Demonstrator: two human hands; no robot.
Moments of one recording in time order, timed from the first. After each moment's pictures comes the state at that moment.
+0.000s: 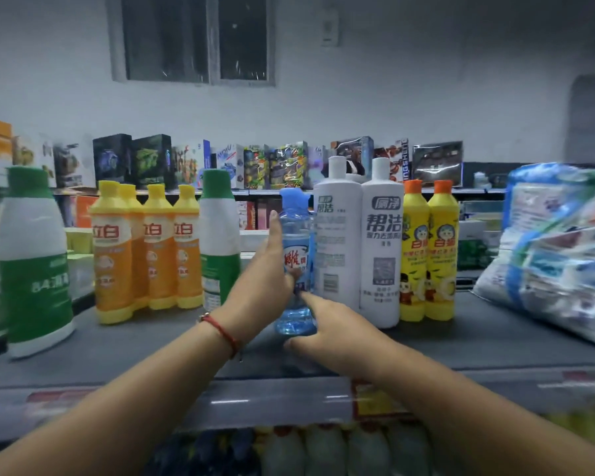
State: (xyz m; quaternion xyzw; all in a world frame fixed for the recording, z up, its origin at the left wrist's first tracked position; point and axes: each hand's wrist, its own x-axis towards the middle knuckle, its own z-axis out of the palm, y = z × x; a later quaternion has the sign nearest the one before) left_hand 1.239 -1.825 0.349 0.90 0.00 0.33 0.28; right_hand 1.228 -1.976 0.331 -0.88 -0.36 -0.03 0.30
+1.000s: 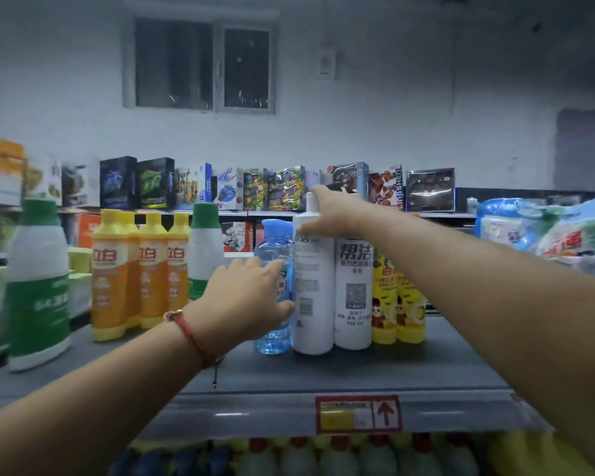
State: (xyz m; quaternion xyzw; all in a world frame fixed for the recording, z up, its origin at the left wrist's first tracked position) left_hand 1.180 -1.862 0.394 0.96 0.08 0.24 -0.08; right_hand 1.287 -1.998 0.499 -0.92 -0.31 -0.20 0.14
